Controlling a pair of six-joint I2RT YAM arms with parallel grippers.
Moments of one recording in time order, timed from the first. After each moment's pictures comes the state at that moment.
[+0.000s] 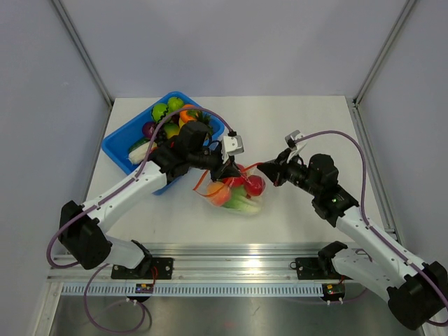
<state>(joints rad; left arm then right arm) -0.68 1.39 1.21 -0.42 0.70 0.34 0.50 0.90 0.65 0.11 -0.35 0.26</state>
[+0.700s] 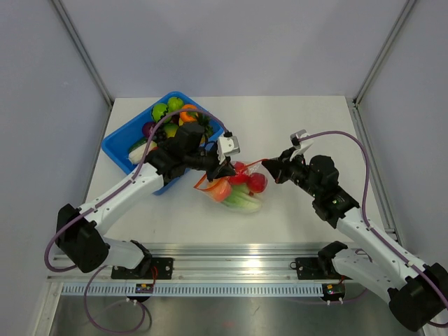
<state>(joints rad) -0.66 1.36 1.18 -0.42 0.65 0.37 0.51 0.88 0.64 0.11 -0.19 0.30</state>
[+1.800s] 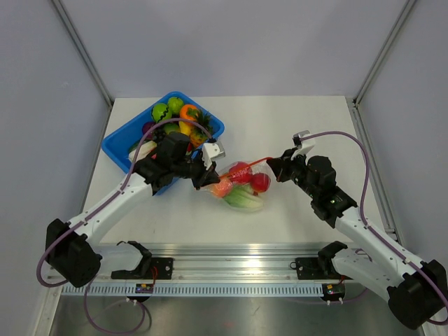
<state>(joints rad) -0.59 1.24 1.03 -0.47 0.59 0.31 0.51 0.90 0.62 0.11 -0.07 0.31</state>
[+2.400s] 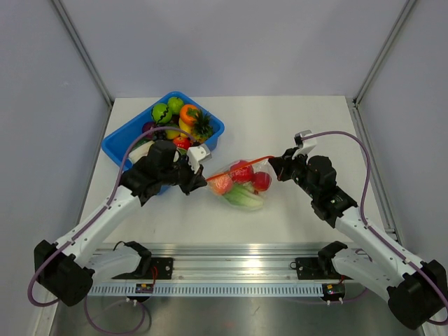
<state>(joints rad) -0.53 1.09 0.93 -0.52 0.48 0.24 0.51 0.90 0.62 0.11 -0.03 0.31</state>
